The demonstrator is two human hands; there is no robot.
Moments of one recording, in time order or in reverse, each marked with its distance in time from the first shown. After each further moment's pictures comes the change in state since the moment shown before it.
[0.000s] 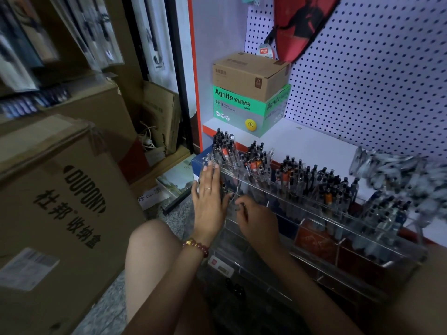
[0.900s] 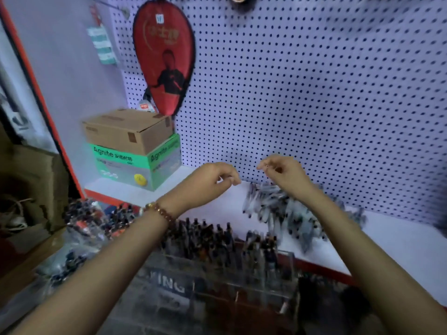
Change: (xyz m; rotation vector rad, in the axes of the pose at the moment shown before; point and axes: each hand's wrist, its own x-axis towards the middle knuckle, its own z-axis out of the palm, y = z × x) left_hand 0.147 0.242 0.012 -0.424 -0.508 0.702; right_hand 0.087 0.178 -0.274 -0.055 0.117 0.194
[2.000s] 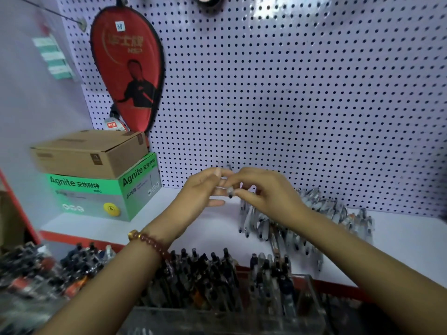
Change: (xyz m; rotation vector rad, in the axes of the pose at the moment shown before) left_hand 0.017 -0.006 0.023 -0.718 0.113 -0.233; right_hand -0.005 -0.003 0.031 -0.069 0.184 -0.493
